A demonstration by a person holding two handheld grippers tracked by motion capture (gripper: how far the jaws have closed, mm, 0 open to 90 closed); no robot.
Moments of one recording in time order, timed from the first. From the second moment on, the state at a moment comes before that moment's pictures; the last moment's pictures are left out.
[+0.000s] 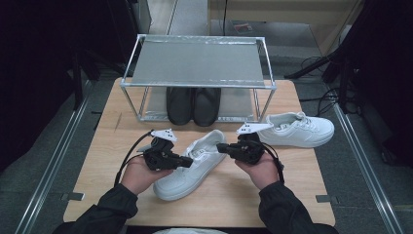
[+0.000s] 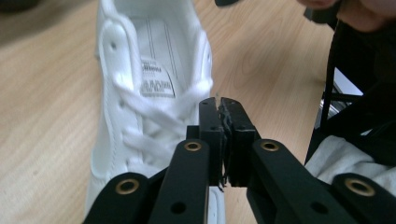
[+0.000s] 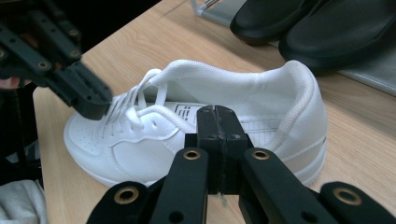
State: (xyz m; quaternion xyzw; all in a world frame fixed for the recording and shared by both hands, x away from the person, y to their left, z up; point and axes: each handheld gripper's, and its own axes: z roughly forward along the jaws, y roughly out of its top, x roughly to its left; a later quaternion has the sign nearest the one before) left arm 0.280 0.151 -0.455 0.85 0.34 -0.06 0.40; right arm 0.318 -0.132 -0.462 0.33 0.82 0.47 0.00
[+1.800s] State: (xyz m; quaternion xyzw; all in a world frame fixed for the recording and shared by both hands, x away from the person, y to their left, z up) left arm 0.286 0.164 -0.482 0.85 0.37 -0.03 0.37; right arm 0.315 -0.091 -0.477 0.28 0.87 0.41 0.00
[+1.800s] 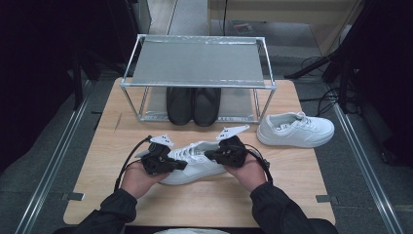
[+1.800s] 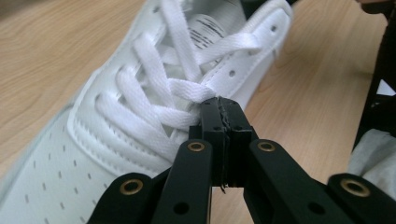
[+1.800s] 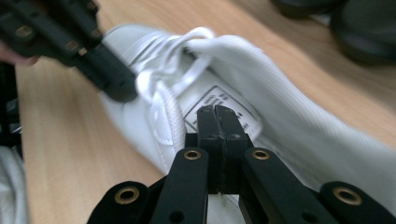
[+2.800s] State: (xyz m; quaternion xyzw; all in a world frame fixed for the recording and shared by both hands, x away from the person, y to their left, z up) left arm 0.307 0.172 -0.479 0.86 0.37 -0.02 0.36; right arm 0.272 -0.083 -0.466 0.27 0.88 0.39 -0.01
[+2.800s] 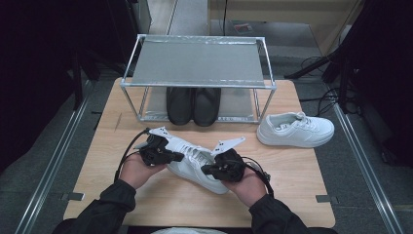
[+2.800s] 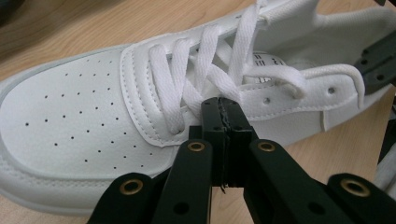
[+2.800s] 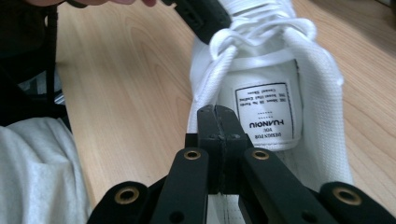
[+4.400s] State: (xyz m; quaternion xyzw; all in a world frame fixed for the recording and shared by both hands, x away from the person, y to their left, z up) left arm 0.282 0.185 -0.503 0.84 0.41 0.02 0.36; right arm 0.324 -0.092 -0.480 0.29 0.88 0.38 0.00
